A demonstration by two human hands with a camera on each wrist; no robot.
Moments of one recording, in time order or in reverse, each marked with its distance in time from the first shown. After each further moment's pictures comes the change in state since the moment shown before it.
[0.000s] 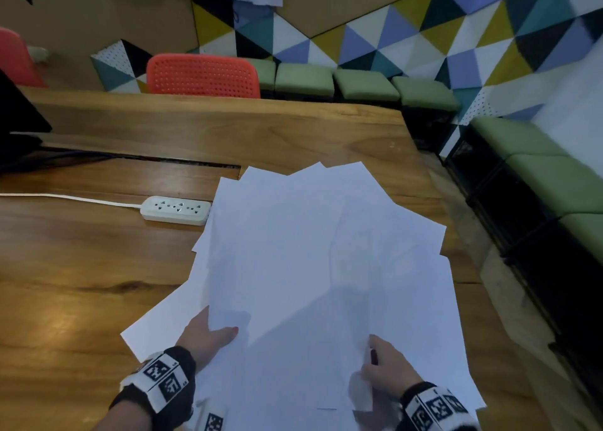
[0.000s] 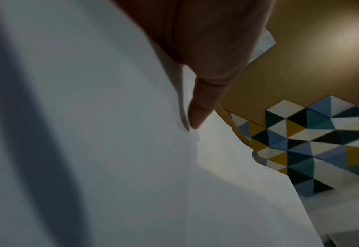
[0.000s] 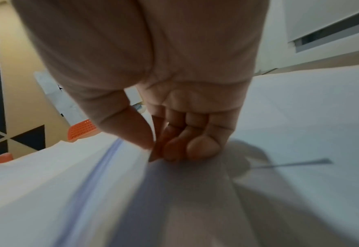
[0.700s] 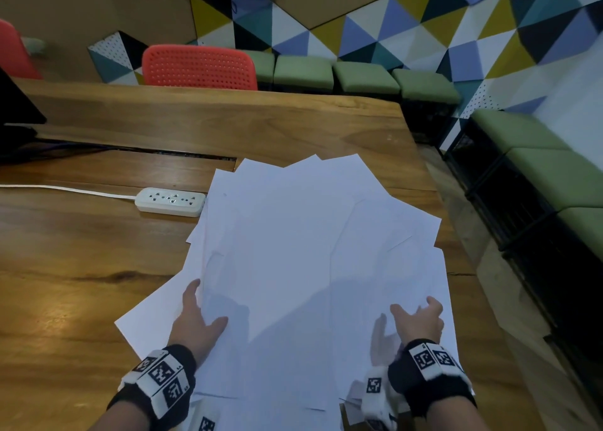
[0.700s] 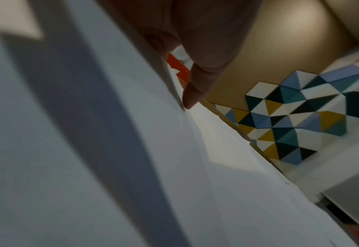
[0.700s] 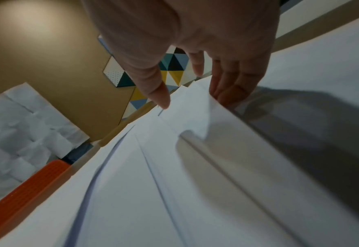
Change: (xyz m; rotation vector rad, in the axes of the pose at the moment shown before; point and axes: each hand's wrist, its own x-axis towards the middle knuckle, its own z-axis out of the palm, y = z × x) left_hand -0.003 -0.007 0.011 0.104 0.201 0.047; right_hand 0.023 0.011 -0.042 0.531 0.644 0.367
